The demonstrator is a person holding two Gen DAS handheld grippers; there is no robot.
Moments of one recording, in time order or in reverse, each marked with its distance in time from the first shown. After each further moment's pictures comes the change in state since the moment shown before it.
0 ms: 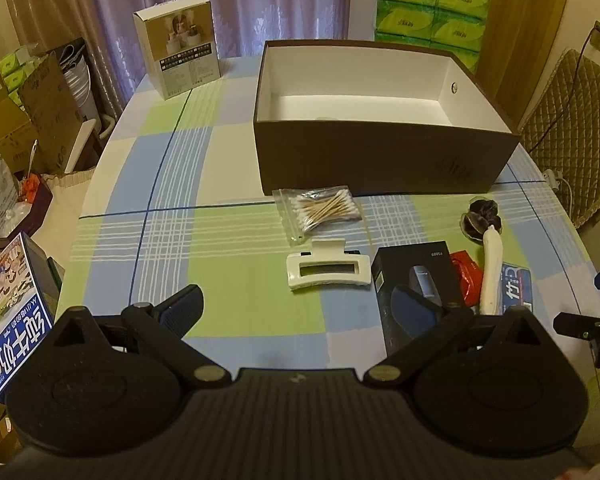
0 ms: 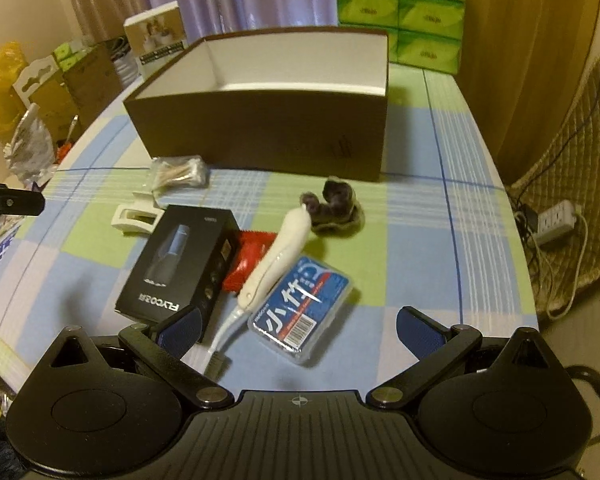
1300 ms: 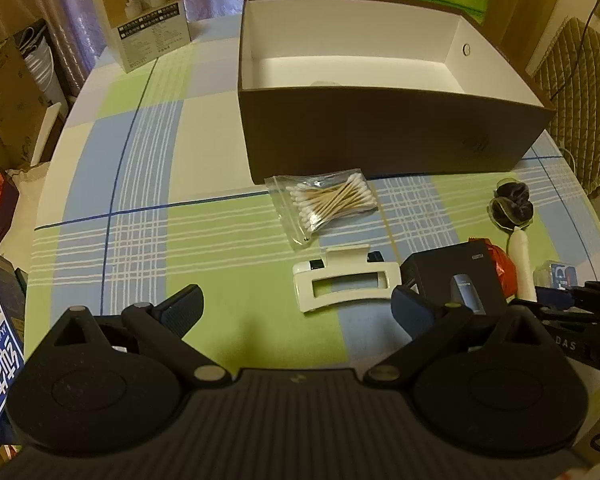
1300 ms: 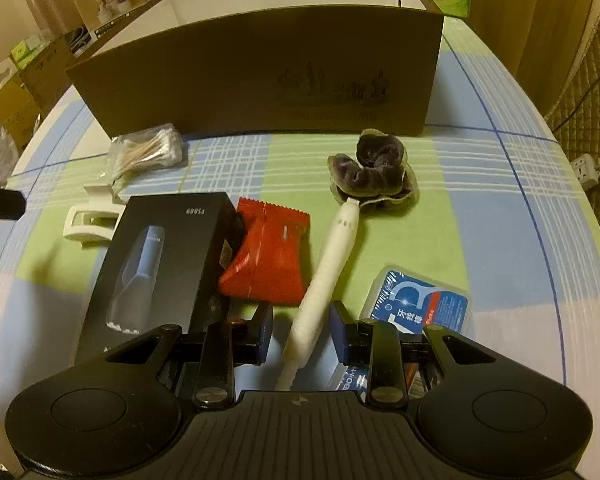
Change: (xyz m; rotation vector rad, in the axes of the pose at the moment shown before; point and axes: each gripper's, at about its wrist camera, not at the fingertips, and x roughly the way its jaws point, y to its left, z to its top) left arm 0.084 0.021 0.030 0.055 0.118 -0.071; right arm 0.103 0.025 0.011 0.092 0.102 -0.058
